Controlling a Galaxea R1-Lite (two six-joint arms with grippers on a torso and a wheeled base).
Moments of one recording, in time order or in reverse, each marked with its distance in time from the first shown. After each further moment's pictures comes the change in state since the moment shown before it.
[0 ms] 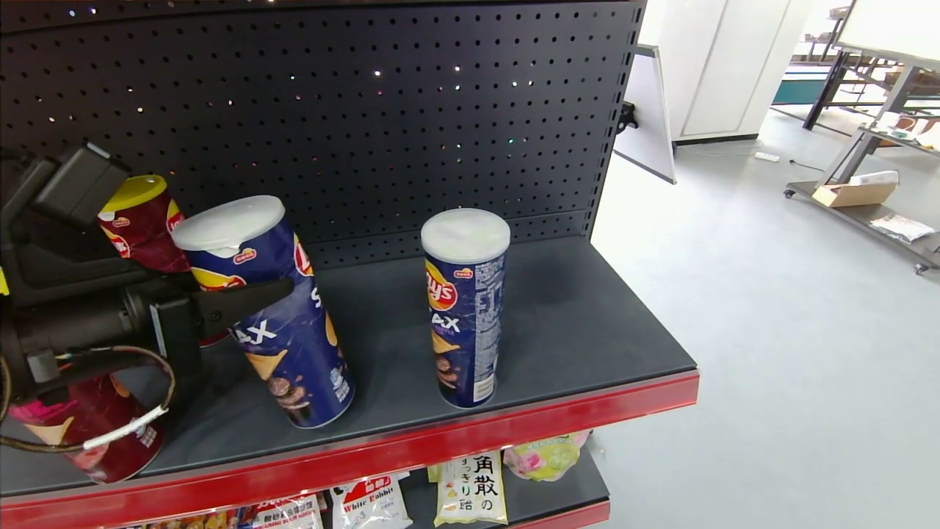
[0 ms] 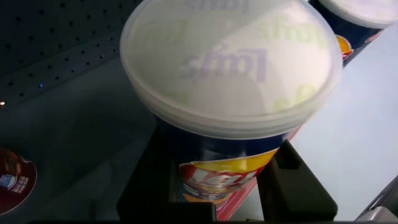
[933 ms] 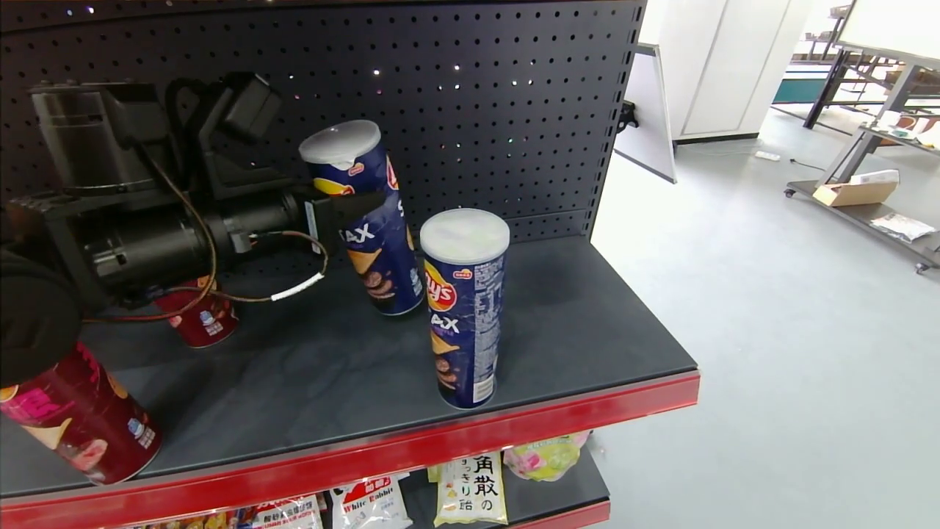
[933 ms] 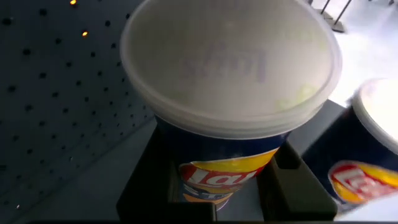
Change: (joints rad) left arm -0.068 0.383 -0.275 -0.280 0.010 0.038; right arm 0.000 -0.004 0.000 0.000 0.000 0.000
